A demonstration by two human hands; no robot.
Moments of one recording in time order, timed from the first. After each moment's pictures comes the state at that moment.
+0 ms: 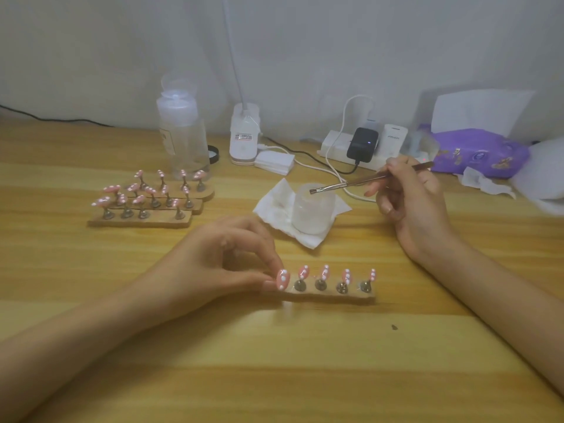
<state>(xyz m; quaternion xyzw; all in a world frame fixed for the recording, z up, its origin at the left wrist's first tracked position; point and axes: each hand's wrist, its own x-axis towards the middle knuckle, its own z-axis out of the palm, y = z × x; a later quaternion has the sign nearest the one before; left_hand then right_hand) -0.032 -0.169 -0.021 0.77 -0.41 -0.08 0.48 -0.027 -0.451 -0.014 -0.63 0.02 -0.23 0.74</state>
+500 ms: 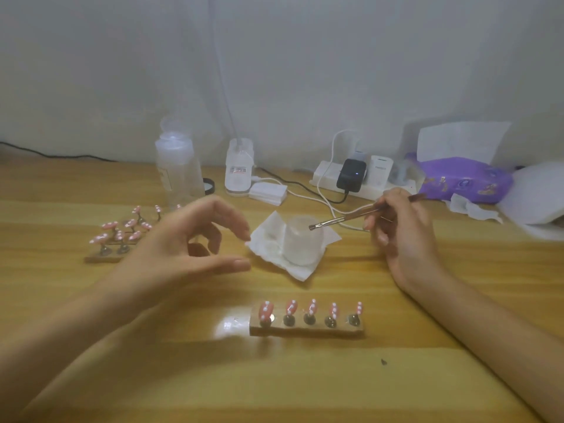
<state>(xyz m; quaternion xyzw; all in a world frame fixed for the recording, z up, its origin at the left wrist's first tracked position) -0.011 -0.156 0.005 0.77 -0.34 -0.02 0.53 -0.027 -0.452 -0.012 -0.58 0.07 -0.25 0.77</state>
